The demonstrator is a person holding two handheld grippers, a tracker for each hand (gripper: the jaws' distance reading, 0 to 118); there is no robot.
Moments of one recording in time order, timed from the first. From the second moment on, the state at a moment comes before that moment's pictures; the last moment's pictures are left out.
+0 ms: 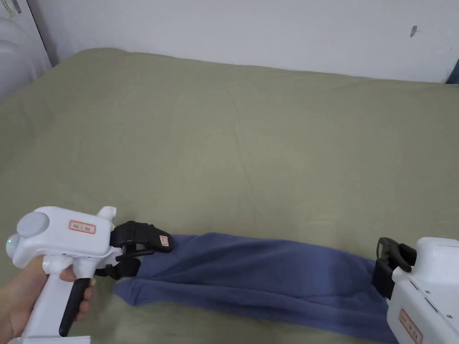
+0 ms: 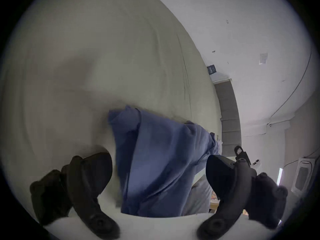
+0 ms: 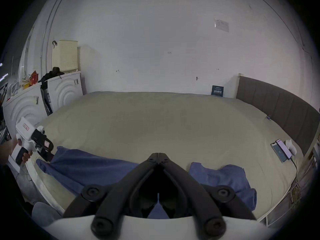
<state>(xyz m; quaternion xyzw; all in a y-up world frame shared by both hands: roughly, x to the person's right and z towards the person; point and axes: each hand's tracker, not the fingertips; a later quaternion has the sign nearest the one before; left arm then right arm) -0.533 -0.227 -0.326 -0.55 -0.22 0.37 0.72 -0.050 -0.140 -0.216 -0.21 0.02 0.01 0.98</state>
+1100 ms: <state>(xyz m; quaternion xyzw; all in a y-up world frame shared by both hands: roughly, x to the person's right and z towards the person) -0.466 -0.068 -0.286 -0.50 -0.13 0.23 0.82 -0.034 -0.118 -0.194 -0.18 0.05 -0.02 0.98</state>
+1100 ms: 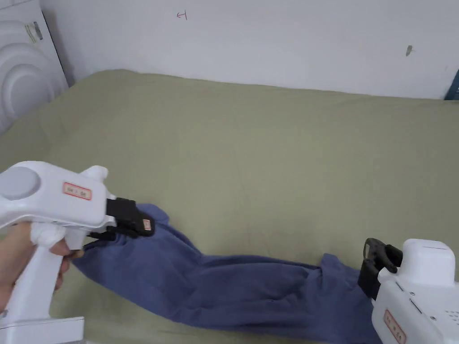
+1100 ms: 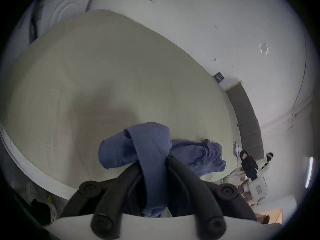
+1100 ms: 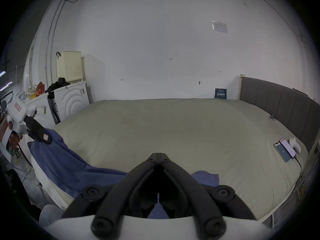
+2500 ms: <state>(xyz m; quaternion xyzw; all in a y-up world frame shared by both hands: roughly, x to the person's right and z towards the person) -0.236 -0.237 -0.310 -0.56 -0.25 0.24 0.75 0.015 -0.137 -0.188 -0.22 0.01 -0.04 0.98</state>
